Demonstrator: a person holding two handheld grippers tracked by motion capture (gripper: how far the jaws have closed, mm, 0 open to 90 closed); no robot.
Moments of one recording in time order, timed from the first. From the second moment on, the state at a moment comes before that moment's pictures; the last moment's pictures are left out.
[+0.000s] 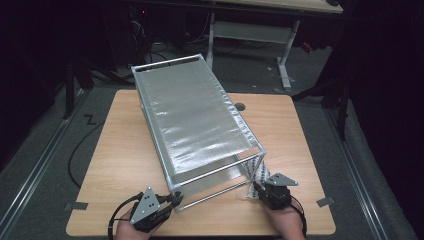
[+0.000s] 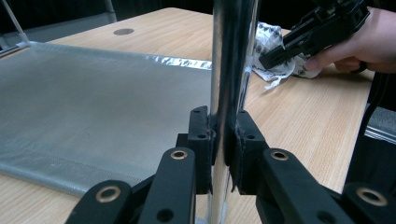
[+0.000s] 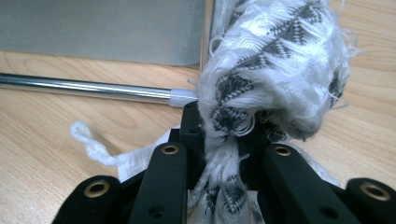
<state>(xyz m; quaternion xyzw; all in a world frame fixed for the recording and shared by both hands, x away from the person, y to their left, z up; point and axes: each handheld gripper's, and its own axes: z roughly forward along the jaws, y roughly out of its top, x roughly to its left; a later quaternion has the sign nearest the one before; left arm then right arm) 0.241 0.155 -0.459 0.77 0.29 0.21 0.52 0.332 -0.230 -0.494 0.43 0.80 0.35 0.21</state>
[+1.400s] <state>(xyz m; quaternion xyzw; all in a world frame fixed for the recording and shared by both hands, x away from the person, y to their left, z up) 0.242 0.153 -0.459 0.78 0.28 0.21 0.52 0.302 -0.237 -0.395 0.38 0.73 0.47 0.31</state>
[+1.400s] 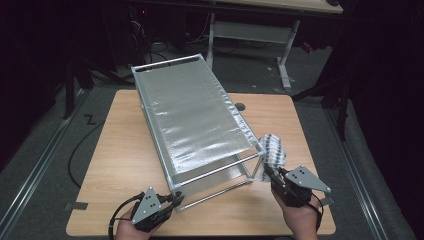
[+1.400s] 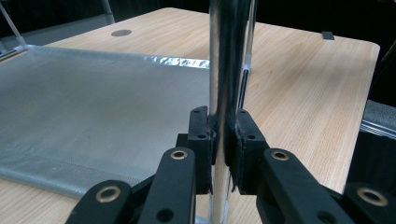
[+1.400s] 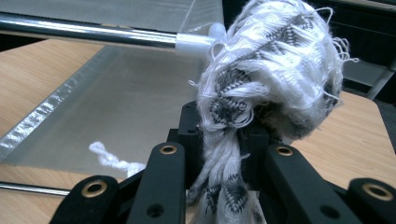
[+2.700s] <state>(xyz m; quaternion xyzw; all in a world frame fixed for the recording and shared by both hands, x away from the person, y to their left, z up) 0.244 0.152 -0.460 0.78 0.28 0.21 0.52 0.338 -0.226 -0.494 0.43 0.81 0.36 0.18</state>
